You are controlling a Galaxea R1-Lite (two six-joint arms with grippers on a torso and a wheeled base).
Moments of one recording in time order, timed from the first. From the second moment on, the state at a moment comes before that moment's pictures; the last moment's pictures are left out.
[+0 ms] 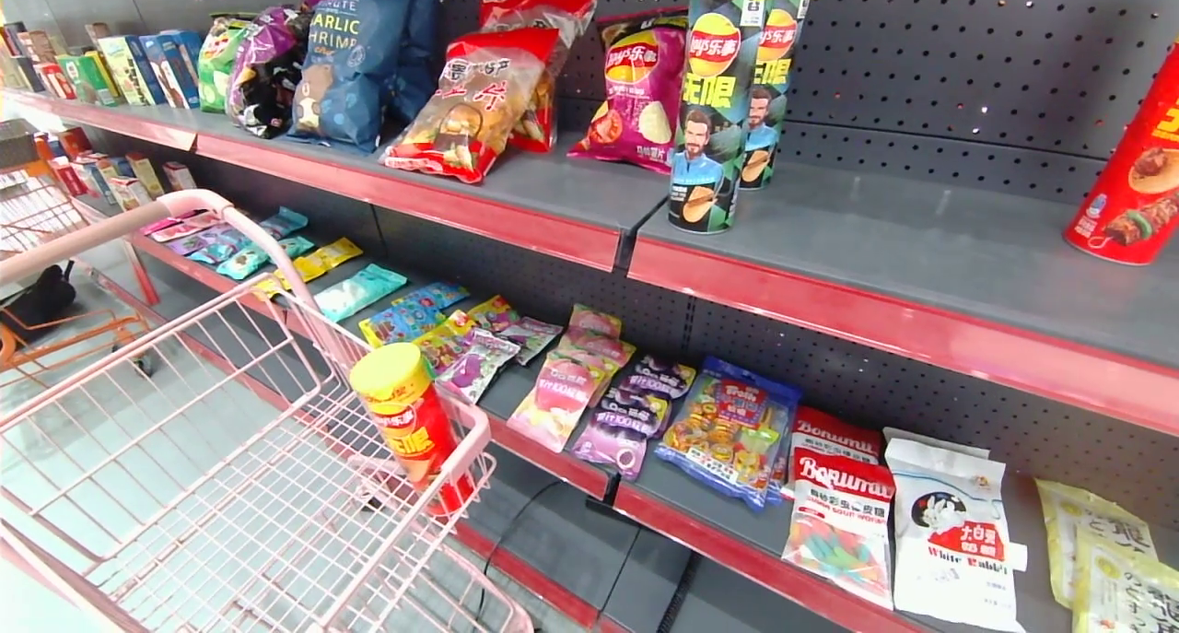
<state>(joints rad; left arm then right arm) 0.00 0.00 0.00 -0.01 0.00 0.08 0.00 0.00 0.00 0.00 0.01 -0.01</state>
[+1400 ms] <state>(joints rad) -0.15 1.69 -0.48 -0.78 -0.26 -0.15 0.00 0.00 0.00 0.01 0.01 0.01</state>
